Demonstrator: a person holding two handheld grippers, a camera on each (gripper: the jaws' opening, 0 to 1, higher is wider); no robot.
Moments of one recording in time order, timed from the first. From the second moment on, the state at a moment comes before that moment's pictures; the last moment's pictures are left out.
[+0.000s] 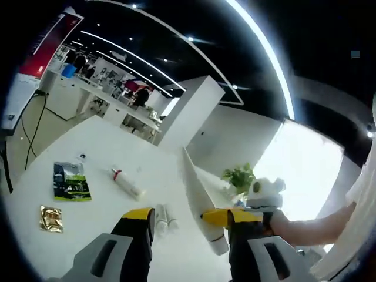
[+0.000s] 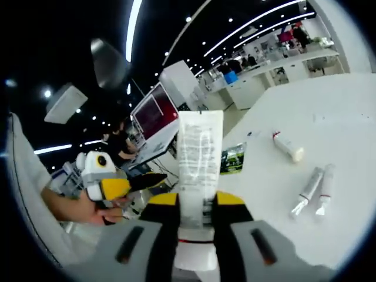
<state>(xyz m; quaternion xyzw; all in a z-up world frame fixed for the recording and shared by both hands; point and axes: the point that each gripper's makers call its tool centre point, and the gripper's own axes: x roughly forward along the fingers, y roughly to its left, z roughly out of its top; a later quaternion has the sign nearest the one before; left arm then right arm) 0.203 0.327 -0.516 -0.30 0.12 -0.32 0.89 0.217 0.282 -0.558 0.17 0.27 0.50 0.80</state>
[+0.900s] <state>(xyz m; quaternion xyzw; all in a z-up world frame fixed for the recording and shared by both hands) 0.176 0.238 -0.464 -0.39 0.13 -0.55 0.73 0.141 0.276 -0.489 0.32 0.21 0.63 0.68</state>
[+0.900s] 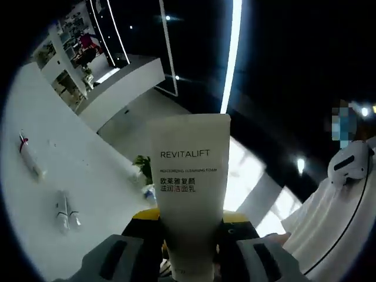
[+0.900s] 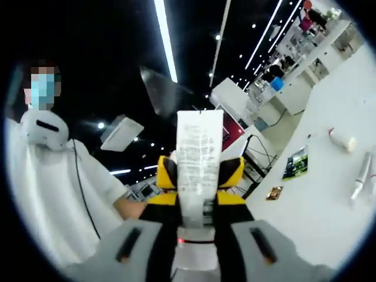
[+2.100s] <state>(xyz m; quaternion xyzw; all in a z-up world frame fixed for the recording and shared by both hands) 0.205 0.240 -0.526 -0.09 0.17 -0.40 0.89 0.192 0.253 -0.469 0.15 0.18 0.46 0.86</state>
